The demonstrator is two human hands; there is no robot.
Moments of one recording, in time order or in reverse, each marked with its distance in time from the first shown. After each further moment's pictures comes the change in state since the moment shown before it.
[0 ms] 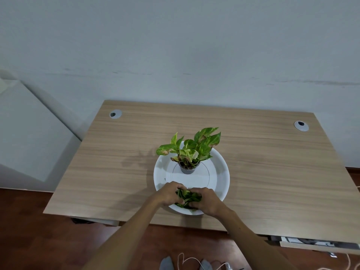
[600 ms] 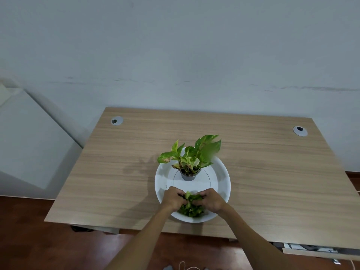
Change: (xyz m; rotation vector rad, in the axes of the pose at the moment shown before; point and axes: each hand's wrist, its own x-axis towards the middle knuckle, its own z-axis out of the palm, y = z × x) left_hand 0.001 0.011 0.016 -0.226 0.260 -0.079; right_hand 0.014 -0.001 -0.016 0.281 0.002 0.196
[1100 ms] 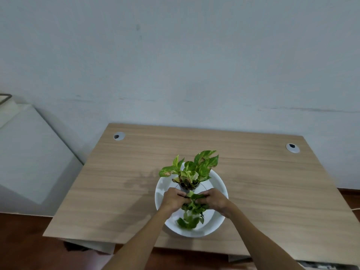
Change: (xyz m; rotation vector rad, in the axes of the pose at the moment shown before) left_hand -0.009 0.042 -0.029 -0.231 0.072 -0.003; right_hand -0.010 -0.045 -0.041 0.220 -0.037 0.024
